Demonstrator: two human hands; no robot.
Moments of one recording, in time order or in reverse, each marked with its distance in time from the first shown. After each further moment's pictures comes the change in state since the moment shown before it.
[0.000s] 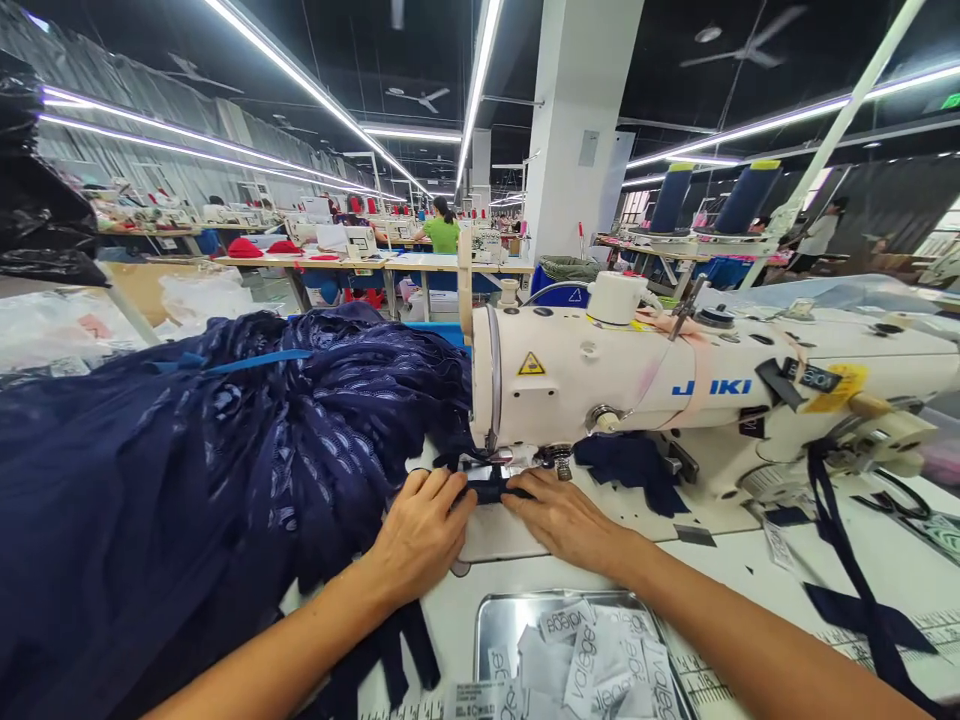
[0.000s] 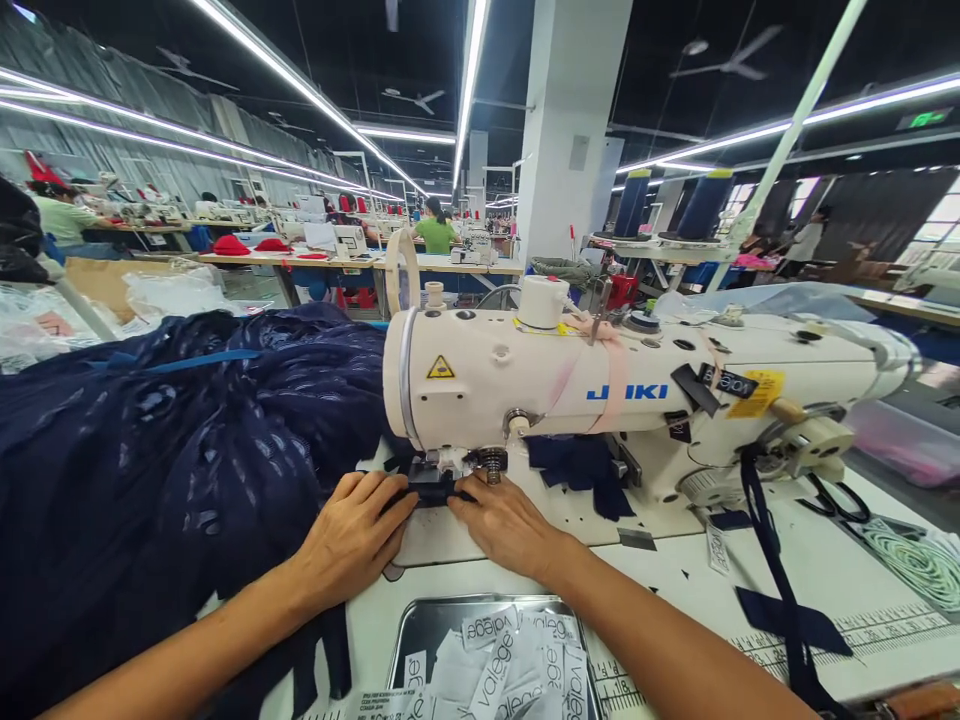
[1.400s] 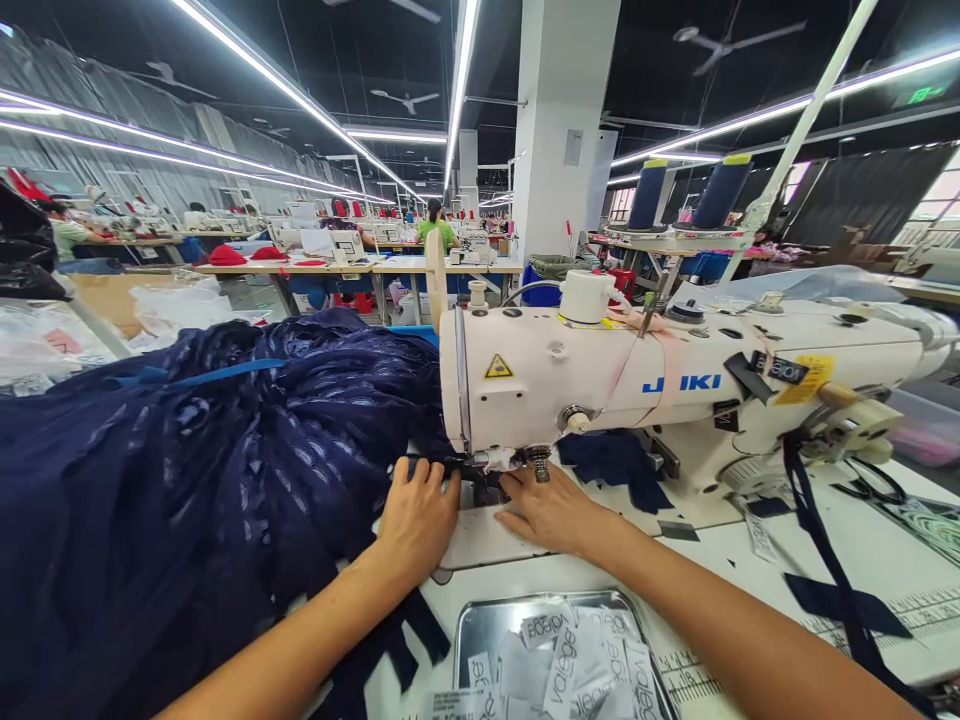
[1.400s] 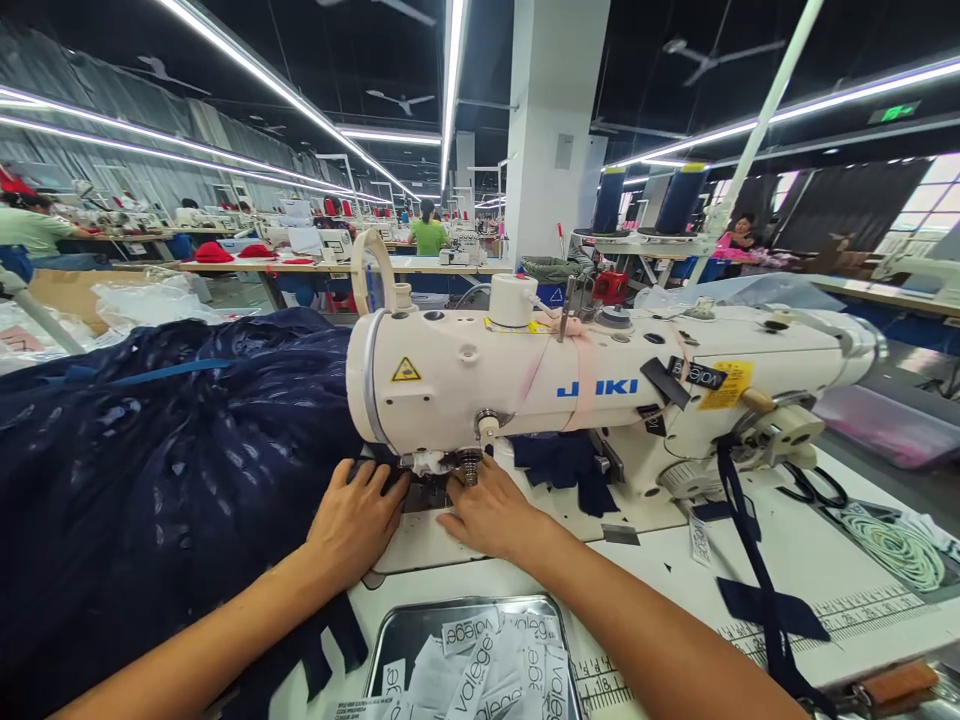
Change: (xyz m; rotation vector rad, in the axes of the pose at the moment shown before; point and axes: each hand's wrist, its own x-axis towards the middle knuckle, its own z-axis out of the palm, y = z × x) left_hand 0.027 0.007 0.010 0.219 -0.184 -0.147; right_hand 0.010 0.003 -0.007 -0.188 -0.210 0.236
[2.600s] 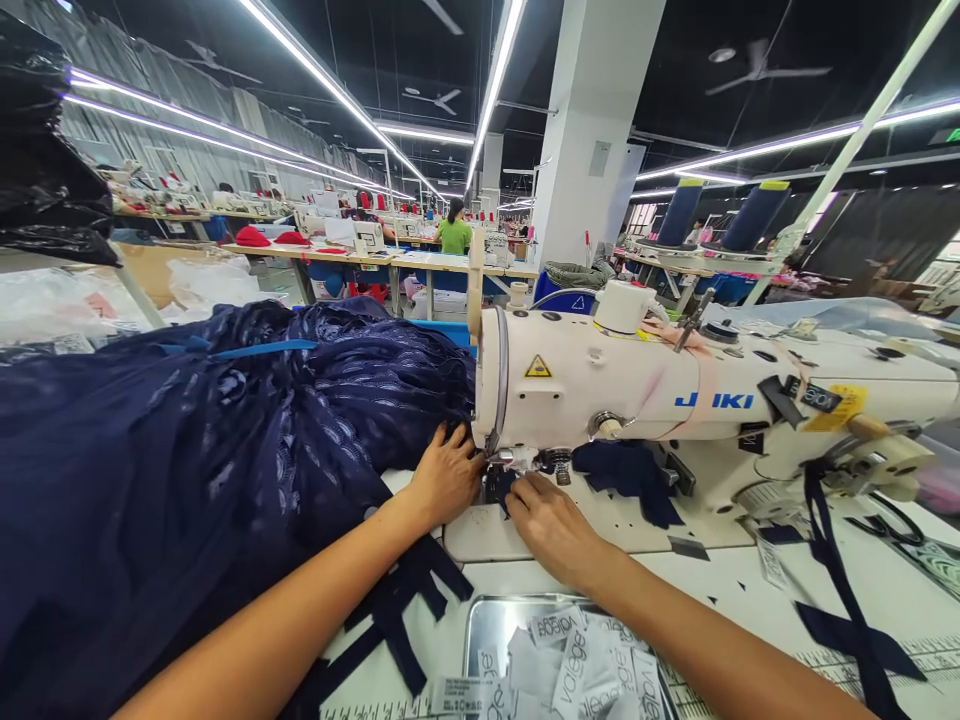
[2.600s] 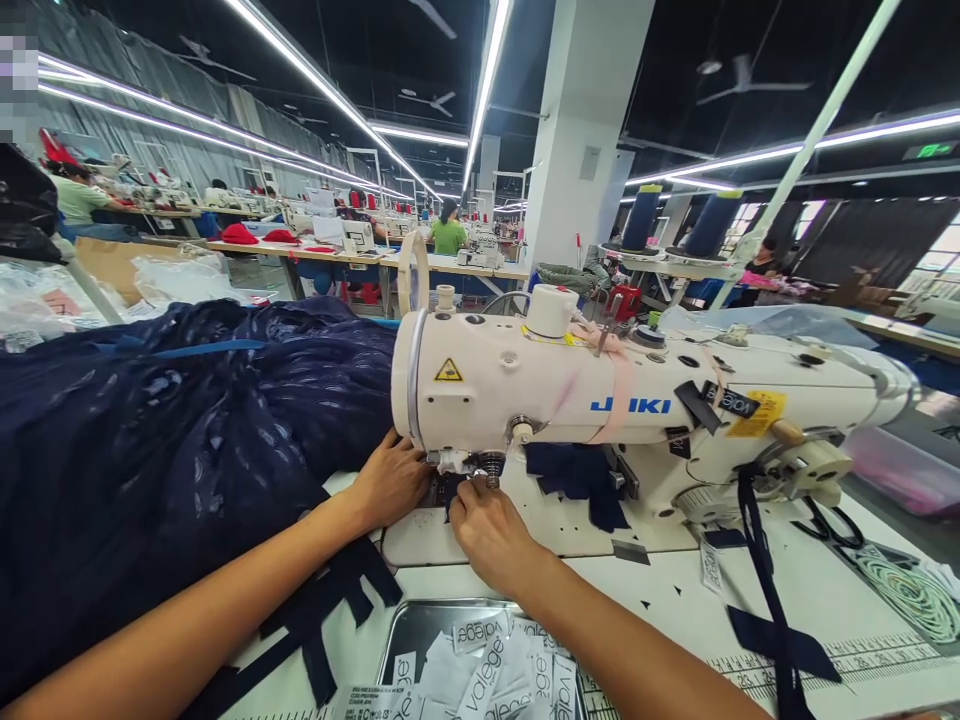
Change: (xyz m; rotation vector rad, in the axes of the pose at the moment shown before) left_hand 0.027 -0.015 0.026 -0.190 -0.083 0.087; right_hand -0.002 -0.021 0.015 -0.108 0.042 -0.076
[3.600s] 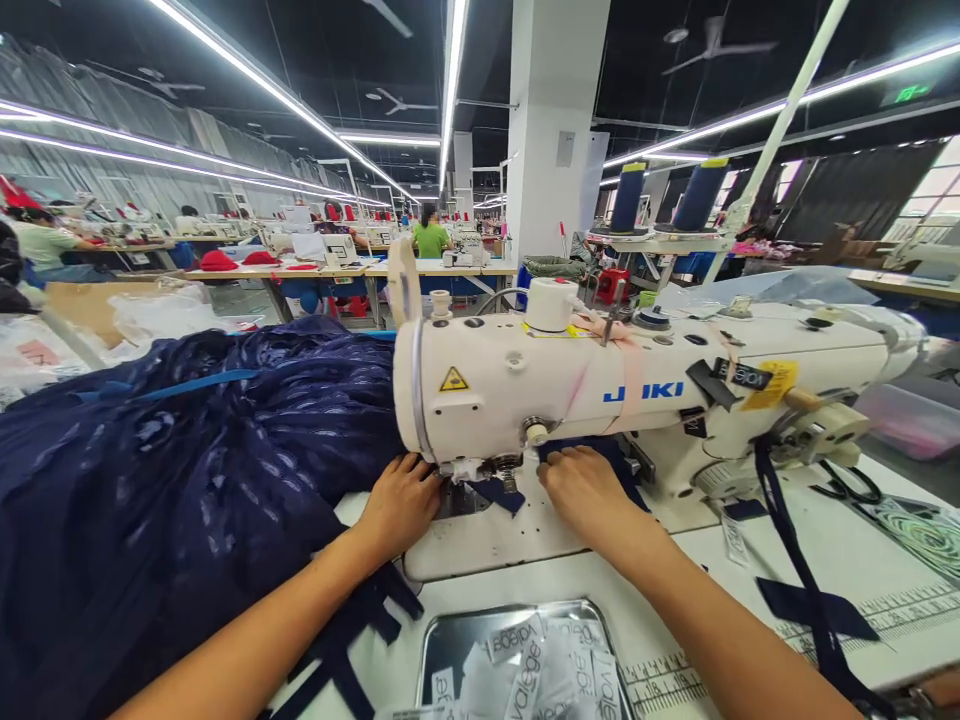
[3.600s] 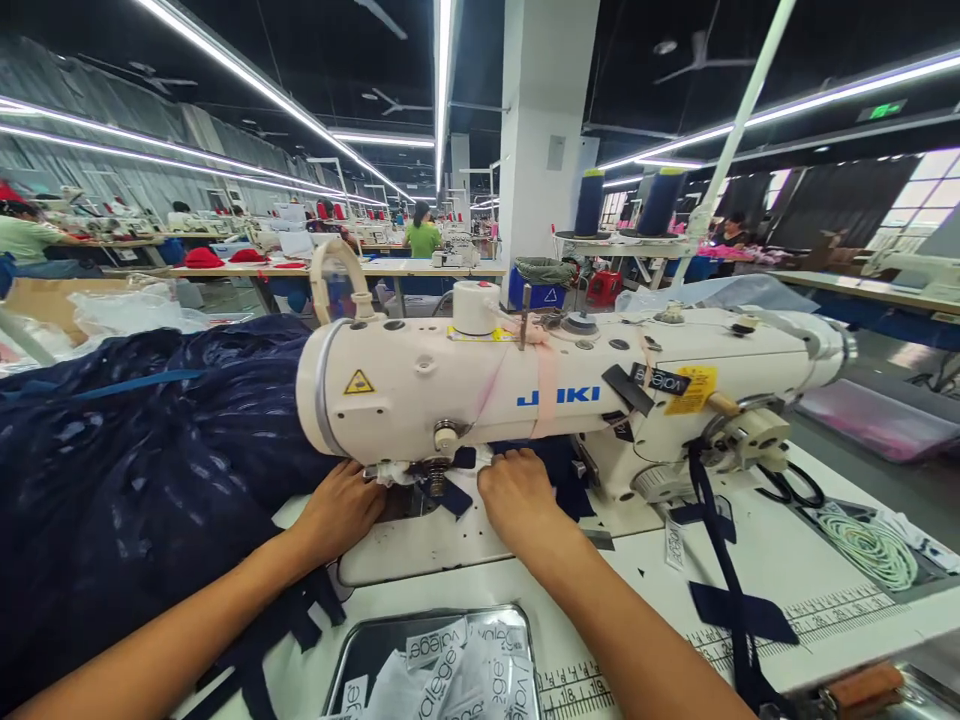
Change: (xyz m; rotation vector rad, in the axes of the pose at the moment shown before) left_hand -0.006 0.003 -0.005 0.034 0.063 -0.029; right_hand -0.018 0.058 -0.053 0.023 -0.292 0.357
